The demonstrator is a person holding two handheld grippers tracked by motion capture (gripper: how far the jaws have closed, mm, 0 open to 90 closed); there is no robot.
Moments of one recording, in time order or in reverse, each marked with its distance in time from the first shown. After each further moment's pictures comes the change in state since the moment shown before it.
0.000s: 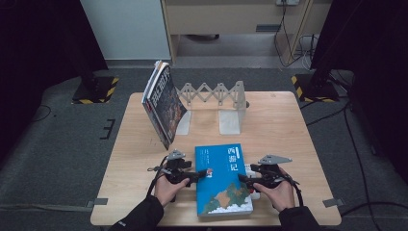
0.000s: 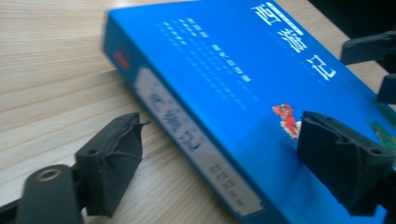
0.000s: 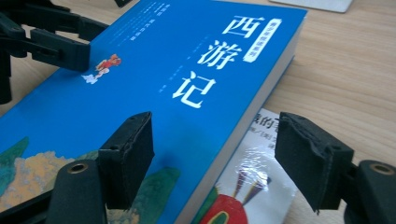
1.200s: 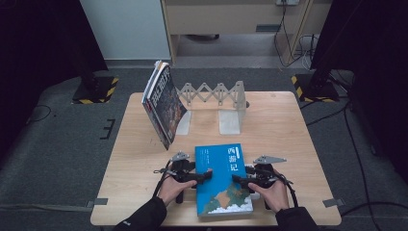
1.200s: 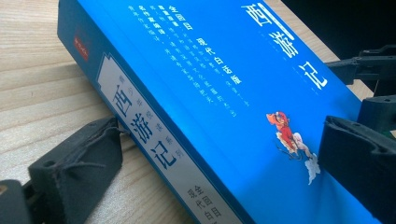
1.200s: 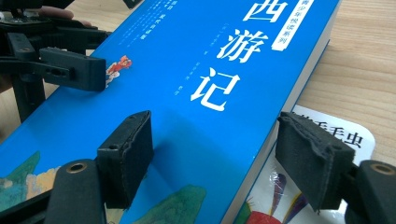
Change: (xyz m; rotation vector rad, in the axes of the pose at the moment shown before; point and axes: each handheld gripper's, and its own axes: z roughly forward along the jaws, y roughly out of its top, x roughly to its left) left arm 0.000 -0.008 0.017 -0.046 -0.045 -0.058; right arm 0.002 -0.004 0.018 0.002 0.061 0.081
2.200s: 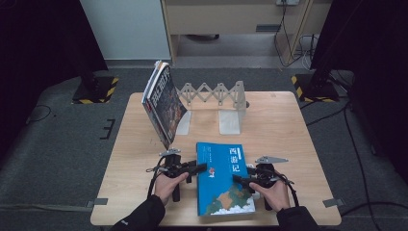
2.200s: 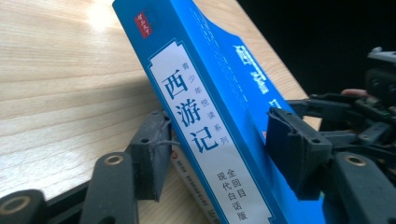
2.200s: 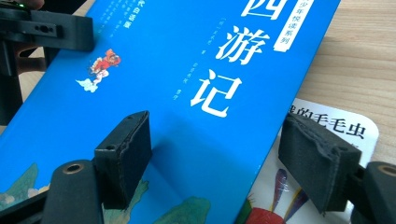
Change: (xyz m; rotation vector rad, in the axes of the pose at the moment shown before) left arm 0.001 0.016 -0.026 -0.052 -0.088 -0.143; right arm -0.005 -0.003 0.000 -0.004 0.028 0.052
